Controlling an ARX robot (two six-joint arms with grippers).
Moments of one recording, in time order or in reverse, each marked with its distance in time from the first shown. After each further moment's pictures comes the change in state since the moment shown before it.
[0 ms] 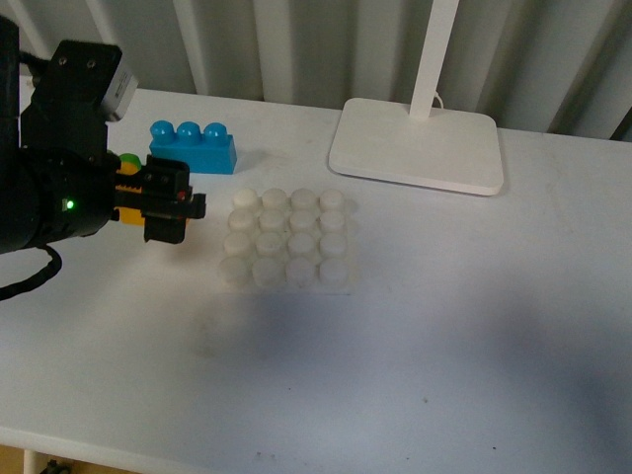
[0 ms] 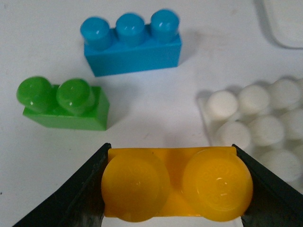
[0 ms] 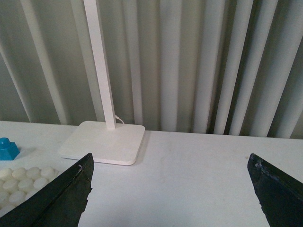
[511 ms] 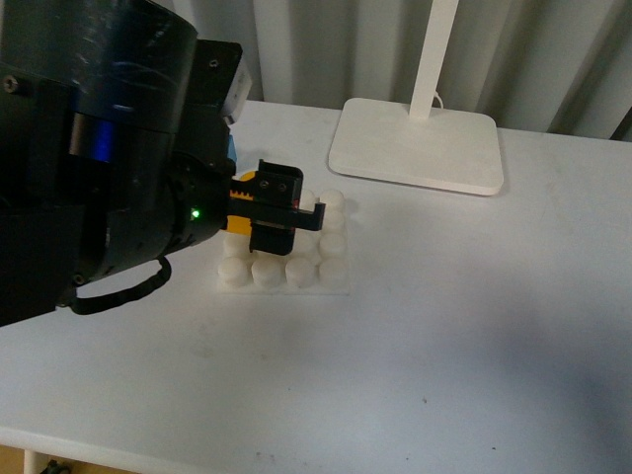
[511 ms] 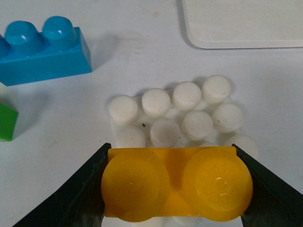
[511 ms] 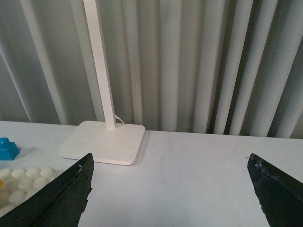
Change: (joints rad) left arm -0.238 0.015 0.076 -0.071 -0.132 -0.133; right arm 0.000 0.000 0.000 0.000 0.000 0.000
